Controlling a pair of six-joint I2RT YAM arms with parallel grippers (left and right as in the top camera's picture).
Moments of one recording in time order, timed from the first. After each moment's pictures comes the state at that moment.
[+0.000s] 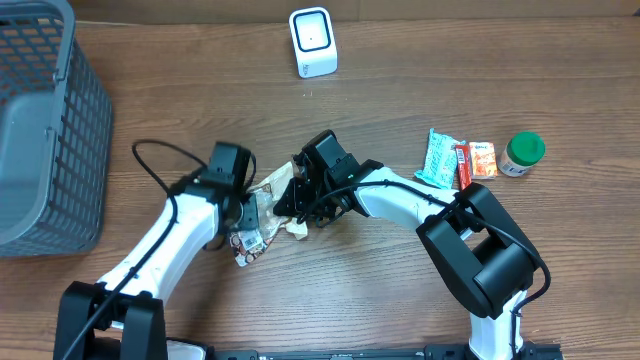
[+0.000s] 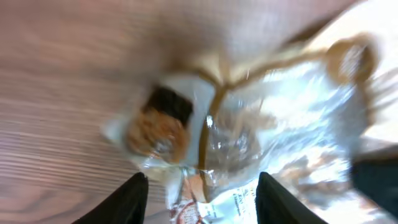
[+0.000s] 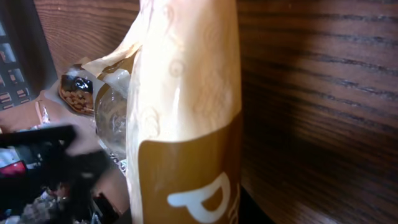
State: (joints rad) left arm -0.24 1.53 0.90 -0.74 -0.11 -0.36; right arm 0.68 2.03 1.20 -0.23 -0.60 0.78
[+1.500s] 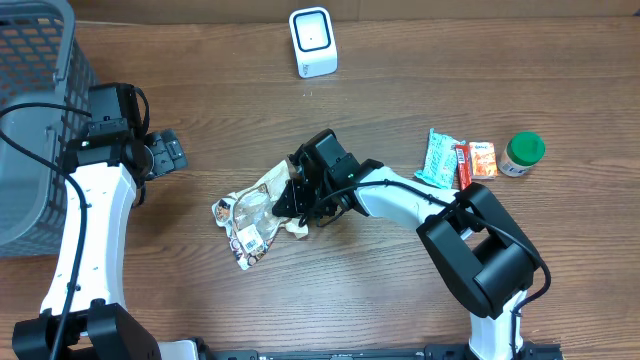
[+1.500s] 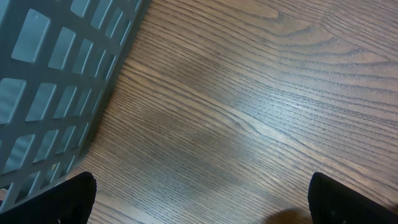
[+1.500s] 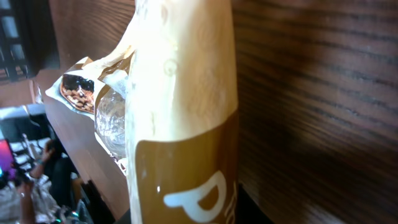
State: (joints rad) left arm 0.16 1.53 1.24 -0.86 -0.19 -0.25; right arm 0.68 2.03 1.20 -0.23 -0.62 0.66
